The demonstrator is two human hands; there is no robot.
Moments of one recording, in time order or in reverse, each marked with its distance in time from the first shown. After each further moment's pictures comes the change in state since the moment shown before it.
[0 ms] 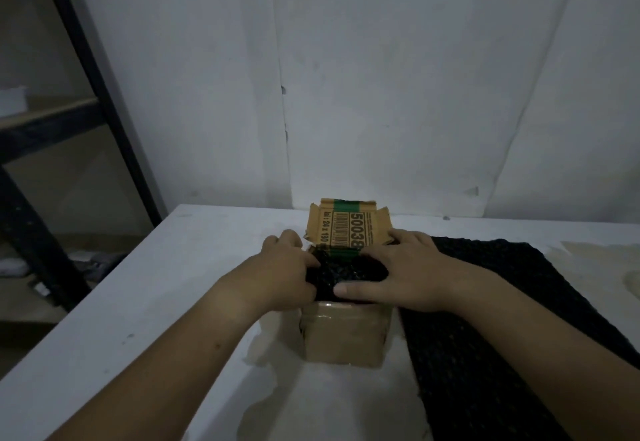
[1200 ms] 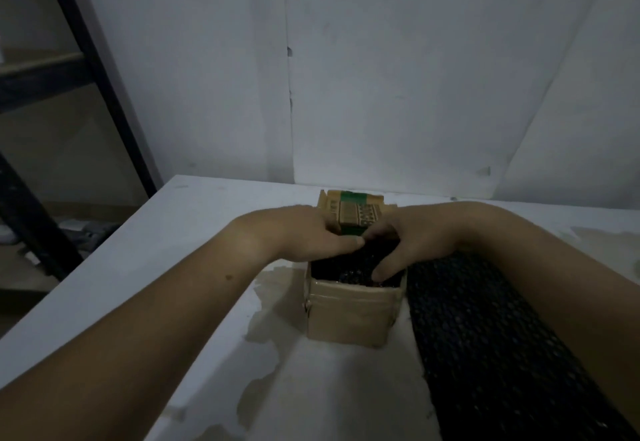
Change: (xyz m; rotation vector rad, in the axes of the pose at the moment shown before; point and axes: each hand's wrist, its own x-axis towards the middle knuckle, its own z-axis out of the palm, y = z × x) left_hand 0.030 0.004 -0.018 -0.197 -0.152 0.070; right_hand 0.034 -0.003 -0.035 -0.004 -0.435 -0.027
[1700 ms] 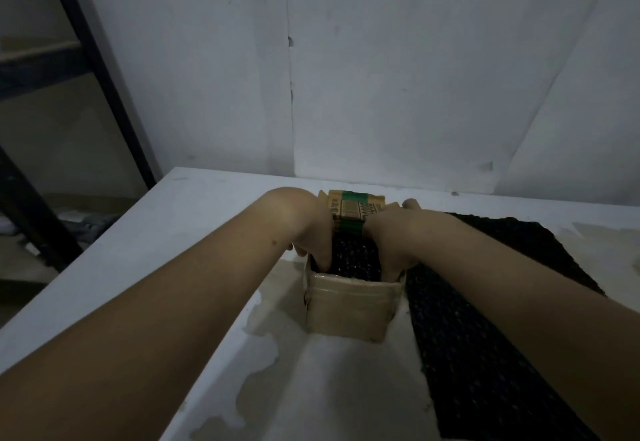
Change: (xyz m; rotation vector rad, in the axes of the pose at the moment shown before) left_hand 0.021 0.009 -0.005 0.346 -0.218 -0.134; right_hand 0.026 -0.030 0.017 -0.517 0.018 0.253
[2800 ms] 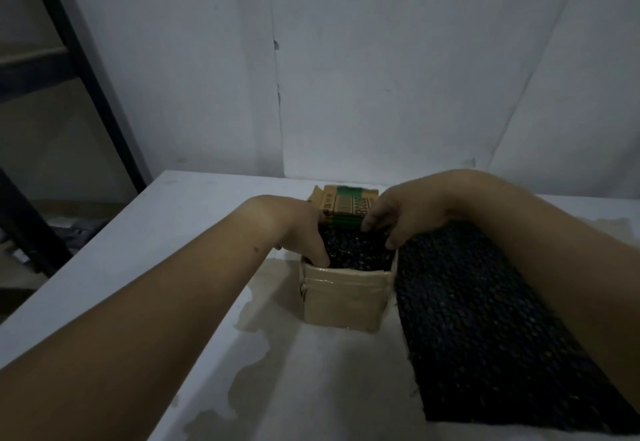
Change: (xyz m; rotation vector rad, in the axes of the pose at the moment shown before) left_hand 0.003 -0.007 0.010 -0.176 0.090 0.068; right_hand -0.021 0.054 -0.009 0.509 -0.077 -0.207
